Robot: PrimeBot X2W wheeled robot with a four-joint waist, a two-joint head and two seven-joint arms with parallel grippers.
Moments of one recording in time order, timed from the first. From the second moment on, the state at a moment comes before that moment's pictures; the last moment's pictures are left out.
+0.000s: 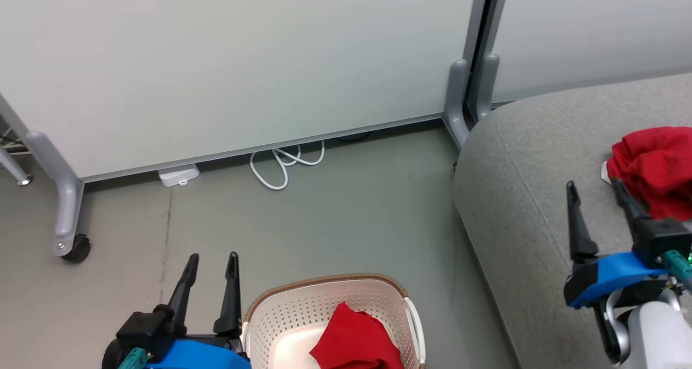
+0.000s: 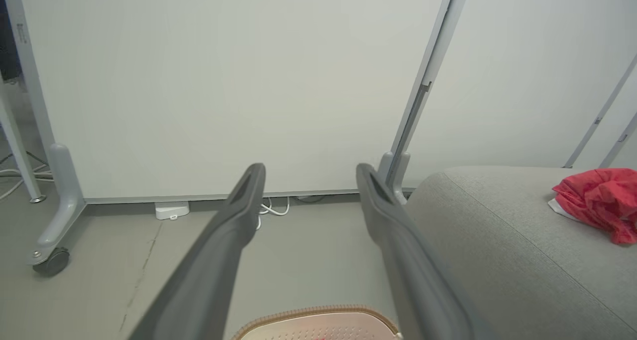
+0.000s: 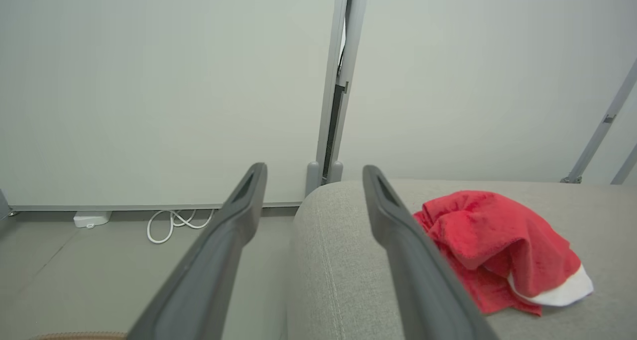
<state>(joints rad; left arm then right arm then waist) 0.00 0.08 -0.14 0.25 -0.32 -0.13 -0.26 -0.27 -0.10 -0.18 0.36 -0.07 0.13 -0.19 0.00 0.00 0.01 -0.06</state>
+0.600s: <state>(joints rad) 0.03 0.07 -0.07 0.25 -0.28 -0.13 -0.26 -0.11 -0.06 -0.05 0.13 0.03 0.13 -0.11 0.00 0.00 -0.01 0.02</state>
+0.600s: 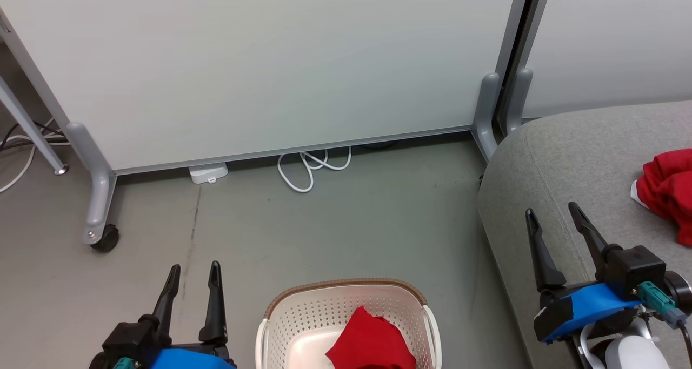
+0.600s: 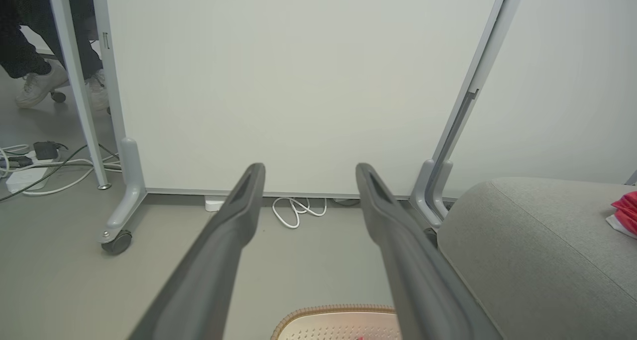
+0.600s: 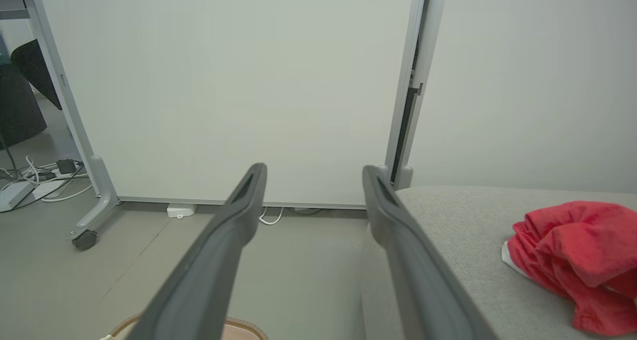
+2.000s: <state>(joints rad) -0.42 0.21 -0.49 0.51 -0.29 -0.13 -0.26 -0.38 -0.05 0.03 0.02 0.09 0.13 -0.17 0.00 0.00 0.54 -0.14</state>
